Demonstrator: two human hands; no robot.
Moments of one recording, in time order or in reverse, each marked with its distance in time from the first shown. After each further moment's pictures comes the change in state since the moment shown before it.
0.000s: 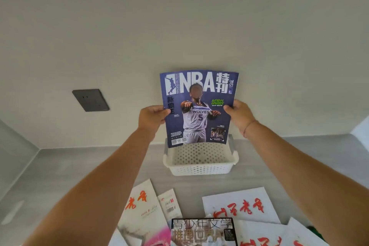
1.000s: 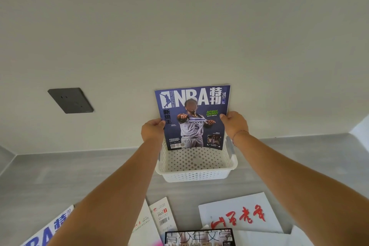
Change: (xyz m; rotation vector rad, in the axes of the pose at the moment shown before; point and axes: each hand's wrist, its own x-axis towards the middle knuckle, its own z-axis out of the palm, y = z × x) left_hand 0.048 -0.083 0.032 0.105 0.230 -0.171; right_hand 0.029 0.056 0.023 -0.372 0.140 0.128
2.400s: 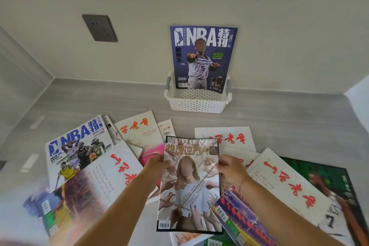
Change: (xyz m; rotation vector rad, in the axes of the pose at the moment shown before) left_hand -0.279 -0.145 -0.129 0.045 -0.424 -0.388; right_hand -0.289 0.146 -0.018 0.098 -0.588 0.164
